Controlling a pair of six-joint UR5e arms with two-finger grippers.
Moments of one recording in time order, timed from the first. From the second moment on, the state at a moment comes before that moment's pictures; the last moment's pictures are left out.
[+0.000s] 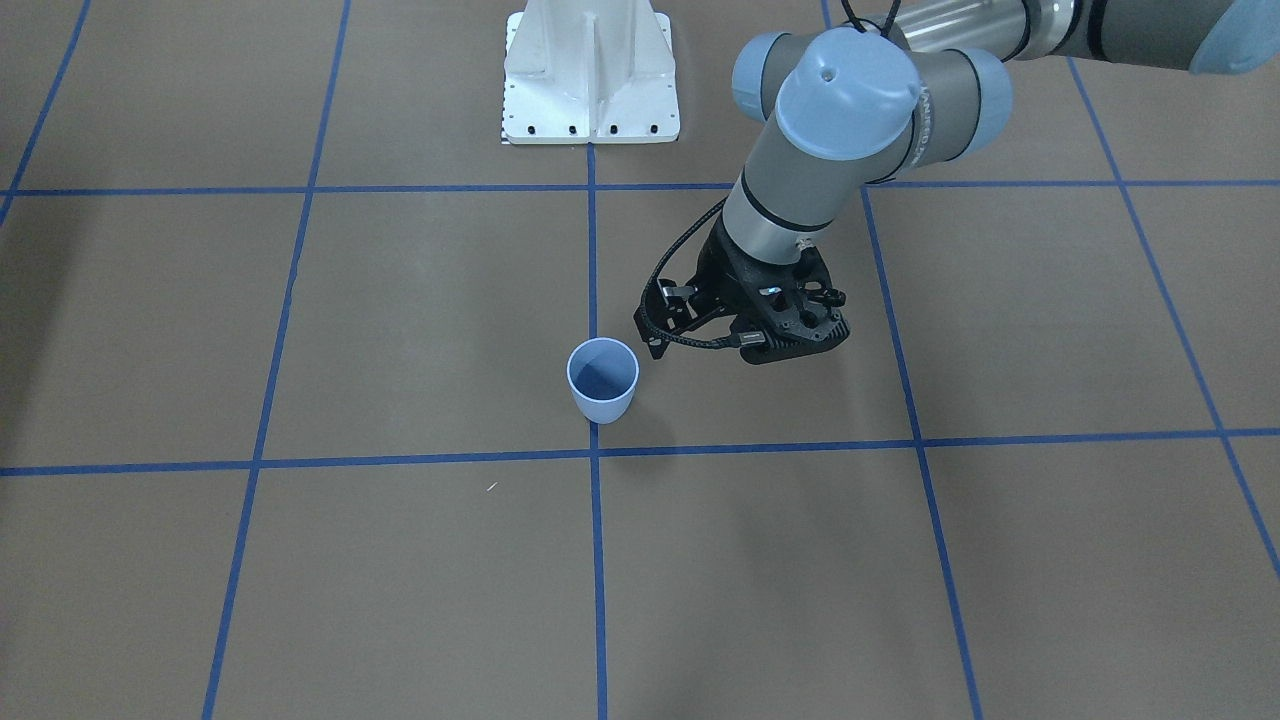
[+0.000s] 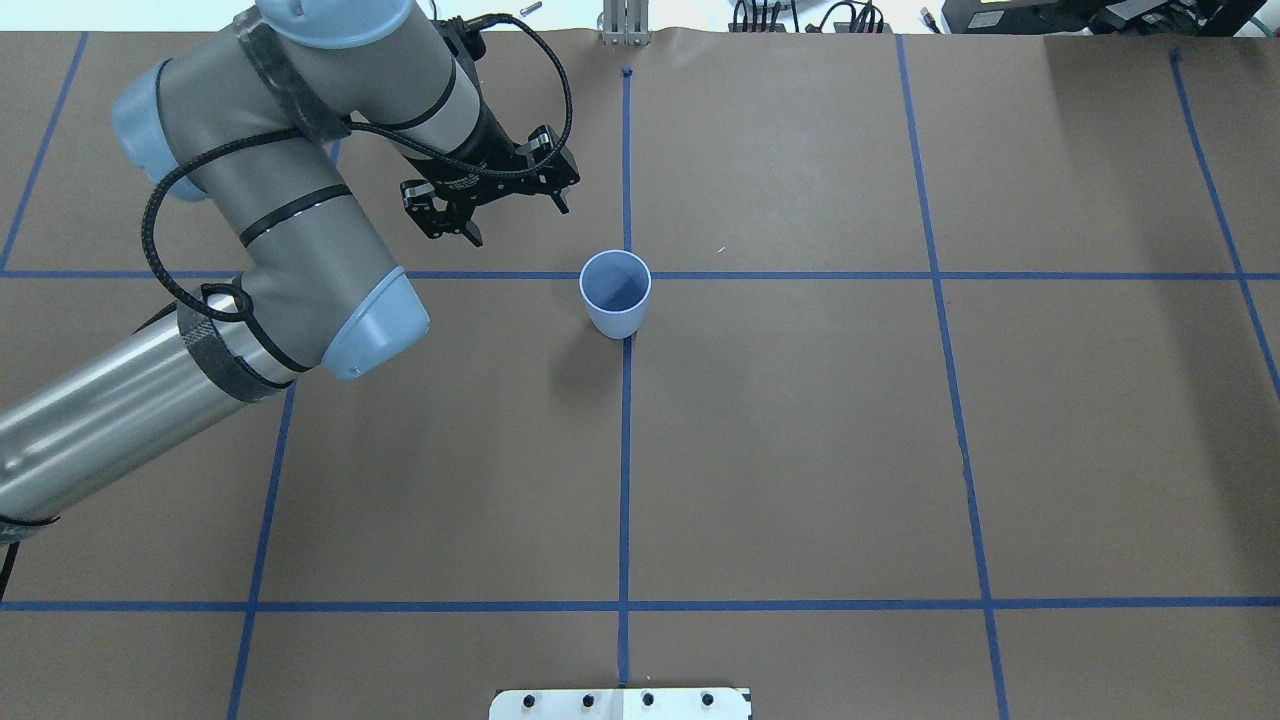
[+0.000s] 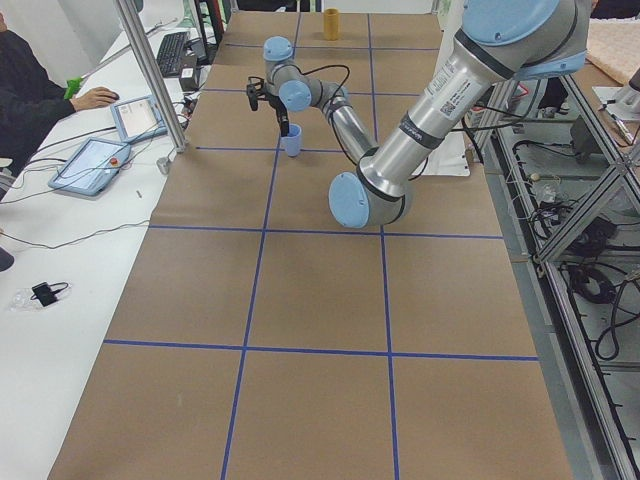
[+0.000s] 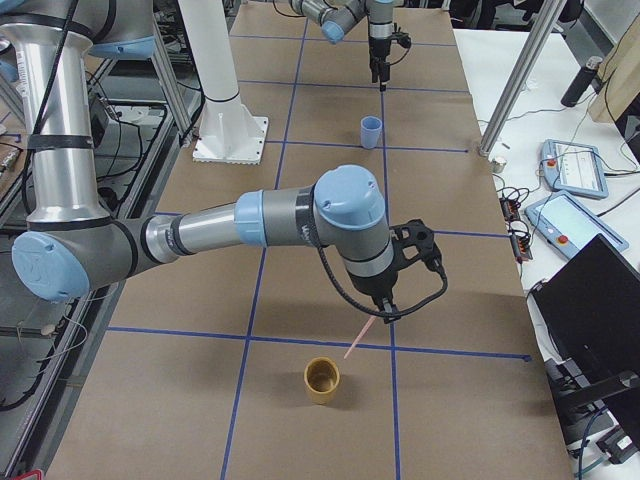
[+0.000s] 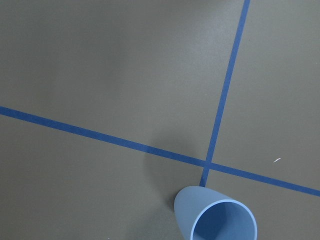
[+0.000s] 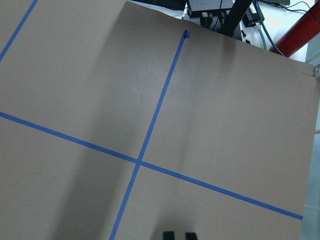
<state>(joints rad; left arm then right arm) -0.79 -2.35 -1.60 -1.67 -2.13 -1.38 1.87 -1.47 1.80 -1.78 2.36 -0.45</state>
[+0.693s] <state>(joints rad) -0.95 -2.27 -1.61 -1.67 -2.15 -1.09 1.66 -1.17 1.79 -1.95 2.36 -0.06</state>
